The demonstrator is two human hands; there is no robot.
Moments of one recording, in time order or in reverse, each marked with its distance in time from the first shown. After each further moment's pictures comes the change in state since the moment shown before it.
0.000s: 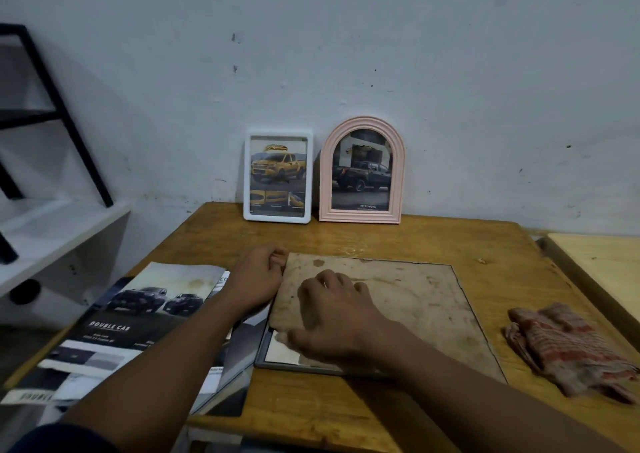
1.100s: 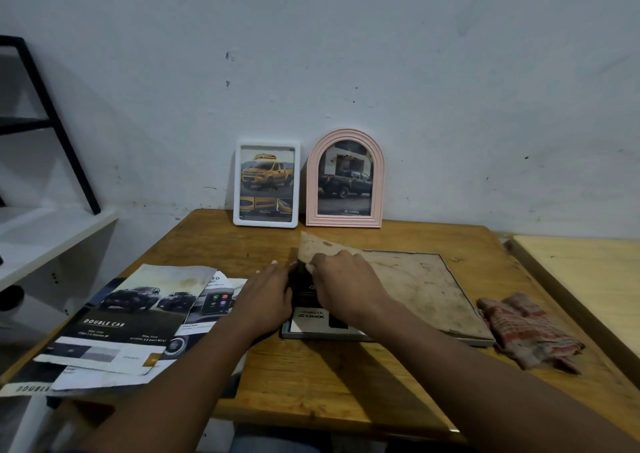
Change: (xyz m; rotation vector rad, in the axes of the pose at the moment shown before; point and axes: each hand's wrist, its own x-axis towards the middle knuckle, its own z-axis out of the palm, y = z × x) left_hand -0.041 0.016 0.025 0.348 -0.168 0.129; right_hand -0.019 -0.002 -0.038 -0.125 0.389 -0.020
